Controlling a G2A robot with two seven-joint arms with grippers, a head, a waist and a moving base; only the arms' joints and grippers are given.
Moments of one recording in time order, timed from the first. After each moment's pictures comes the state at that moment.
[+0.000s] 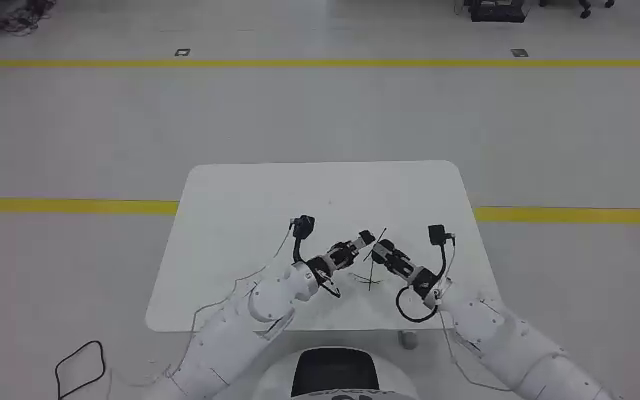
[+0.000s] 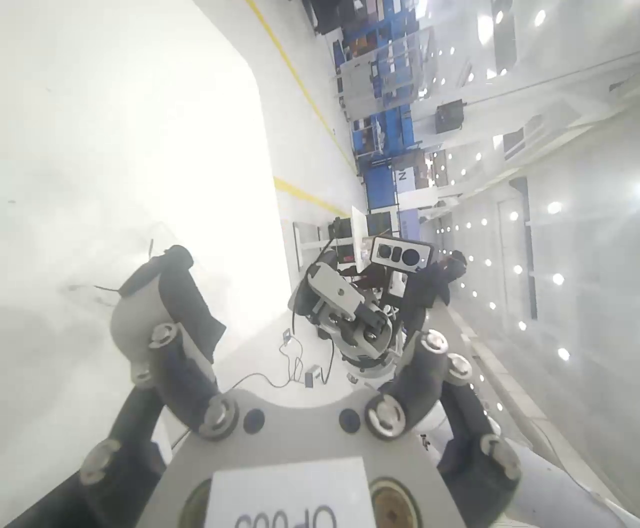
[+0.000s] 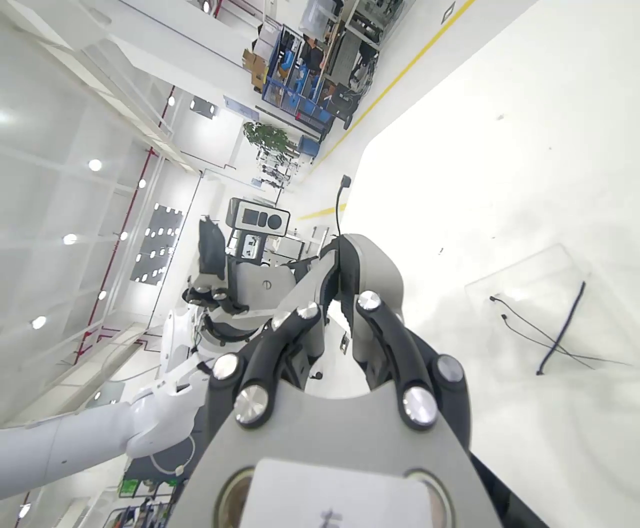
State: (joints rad) left arm 1.38 -1.26 -0.83 -1.57 -0.01 0.02 -0.26; right arm -1.49 -0.82 0.82 -1.62 0.12 -0.34 0.01
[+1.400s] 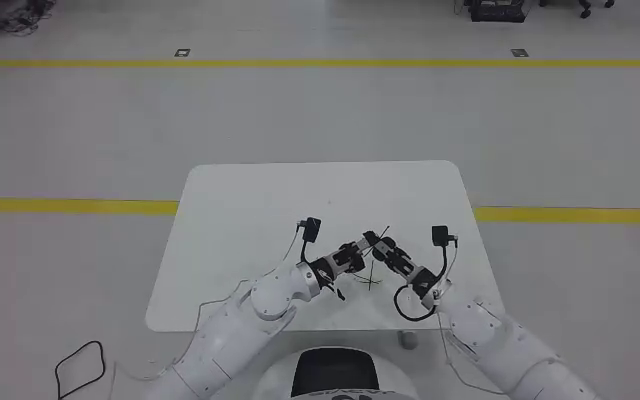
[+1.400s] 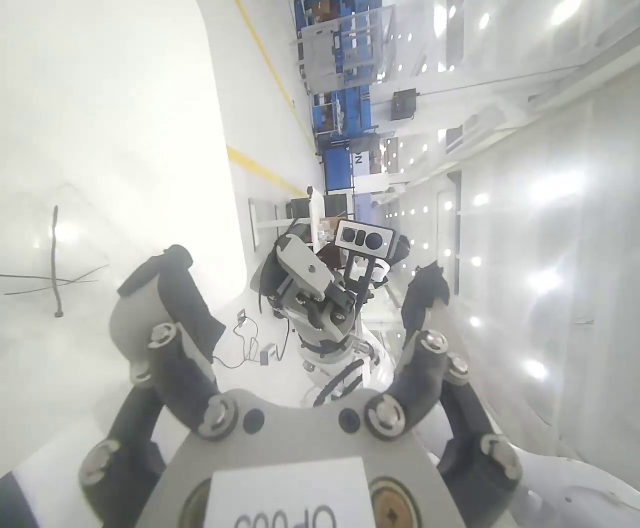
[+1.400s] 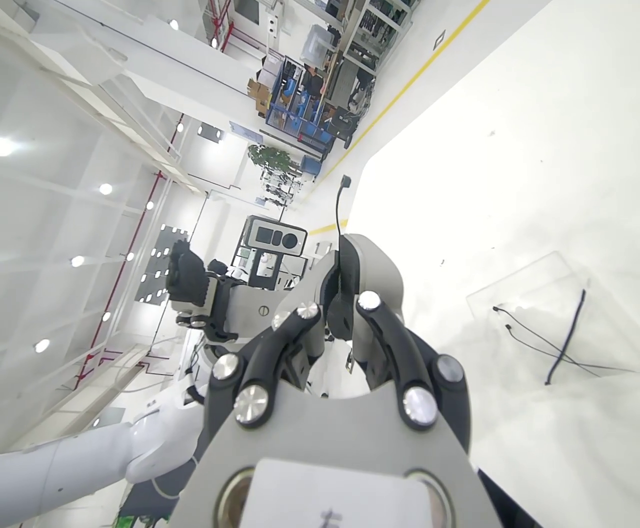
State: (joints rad) left arm 1.36 -1.26 -0.83 -1.51 -0.17 -0.10 -0.34; right arm -1.54 -0.86 0.87 -1.63 0.09 -0.34 -0.02
